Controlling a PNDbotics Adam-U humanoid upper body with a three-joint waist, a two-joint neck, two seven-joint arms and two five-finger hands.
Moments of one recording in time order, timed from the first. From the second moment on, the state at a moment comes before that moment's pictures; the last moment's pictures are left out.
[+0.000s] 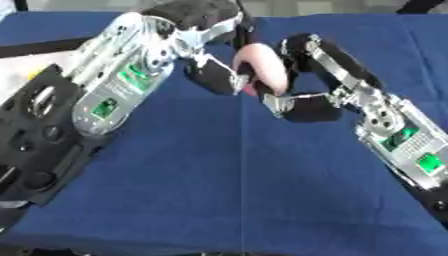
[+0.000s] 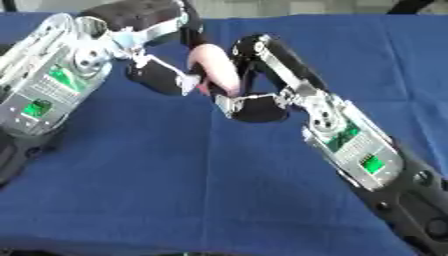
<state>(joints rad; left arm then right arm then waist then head) -1.13 0.26 -0.64 -1.56 -0.69 0.32 -0.52 -0.49 -0.60 0.41 -1.98 0.15 0.27 -0.01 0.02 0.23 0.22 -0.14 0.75</state>
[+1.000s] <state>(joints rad) -1.12 0.26 -0.65 -1.55 -0.65 0.37 -0.50 -0.49 -0.60 0.41 -1.98 0.18 0.35 -0.05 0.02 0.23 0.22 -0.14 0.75</state>
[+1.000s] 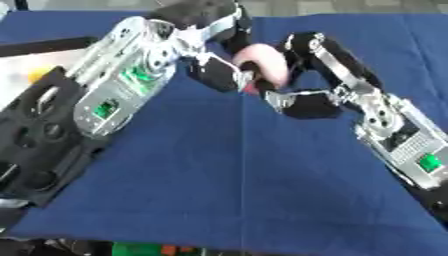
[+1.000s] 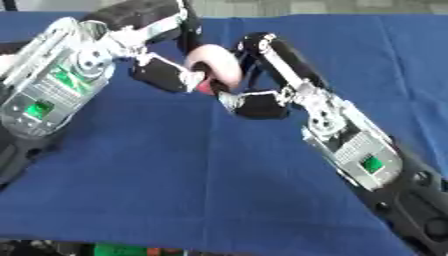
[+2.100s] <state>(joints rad) -1.12 0.27 -0.64 -1.58 -0.72 0.36 -0.56 -0.46 -0.61 0.42 -1.98 0.22 0.44 -0.08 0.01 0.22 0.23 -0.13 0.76</state>
